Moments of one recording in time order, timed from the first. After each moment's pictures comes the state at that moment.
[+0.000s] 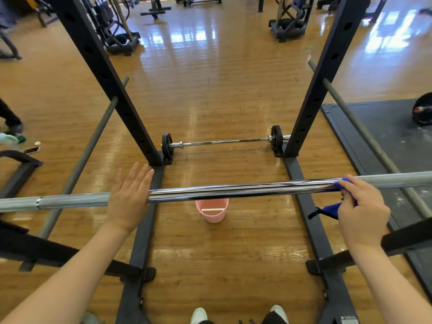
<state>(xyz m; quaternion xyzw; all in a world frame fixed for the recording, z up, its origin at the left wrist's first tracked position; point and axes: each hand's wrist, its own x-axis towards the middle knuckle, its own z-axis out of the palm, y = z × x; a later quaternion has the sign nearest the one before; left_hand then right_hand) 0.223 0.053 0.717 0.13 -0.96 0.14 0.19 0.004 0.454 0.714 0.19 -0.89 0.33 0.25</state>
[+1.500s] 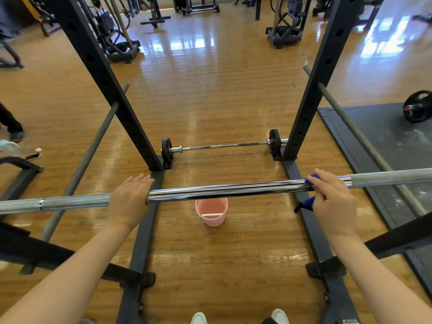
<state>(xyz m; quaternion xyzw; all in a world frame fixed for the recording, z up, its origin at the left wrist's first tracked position) 0.217 0.056 0.719 0.15 -0.96 0.09 0.19 0.008 0.430 0.716 0.27 -0.88 0.32 0.23</state>
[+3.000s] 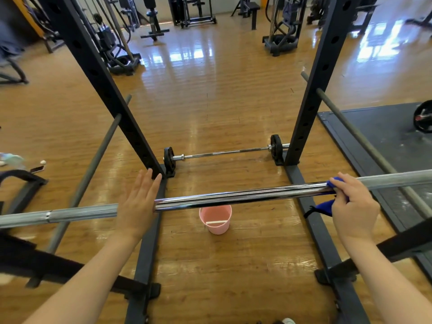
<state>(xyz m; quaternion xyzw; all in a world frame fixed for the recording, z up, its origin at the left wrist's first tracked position) 0.218 0.062 0.727 0.17 -0.97 0.11 0.16 0.000 0.442 0.714 0.17 -0.88 0.38 0.24</state>
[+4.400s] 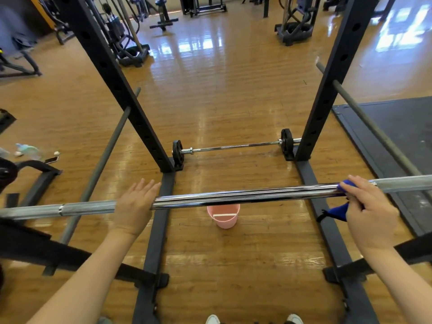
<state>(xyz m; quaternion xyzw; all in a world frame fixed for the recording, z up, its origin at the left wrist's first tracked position) 0.233 0.044 0.728 0.16 -0.97 0.13 0.13 0.005 0.444 0.714 0.24 -0.88 0.35 0.23</state>
